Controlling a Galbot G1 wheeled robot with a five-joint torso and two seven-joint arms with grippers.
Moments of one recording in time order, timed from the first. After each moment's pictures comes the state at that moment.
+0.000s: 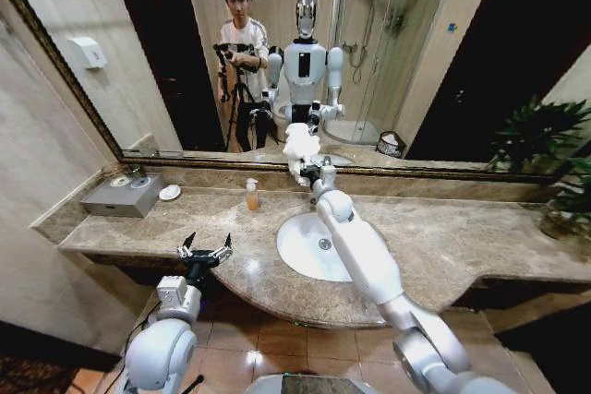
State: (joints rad) left arm 1.68 -1.40 -0.62 -2.34 -0.15 0.32 -0.09; right arm -0.44 1.45 0.05 1.46 0.37 -0.33 0.22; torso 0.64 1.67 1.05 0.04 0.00
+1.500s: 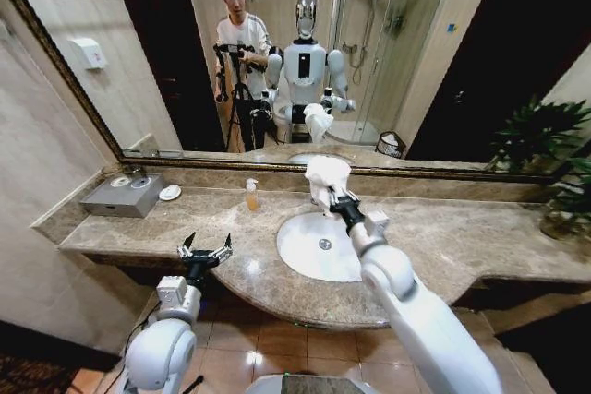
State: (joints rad) left arm 1.68 -1.40 -0.62 -2.34 -0.15 0.32 -0.09; right arm -1.18 1.12 0.20 2.21 0.41 -0.39 0.34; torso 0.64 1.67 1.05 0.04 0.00
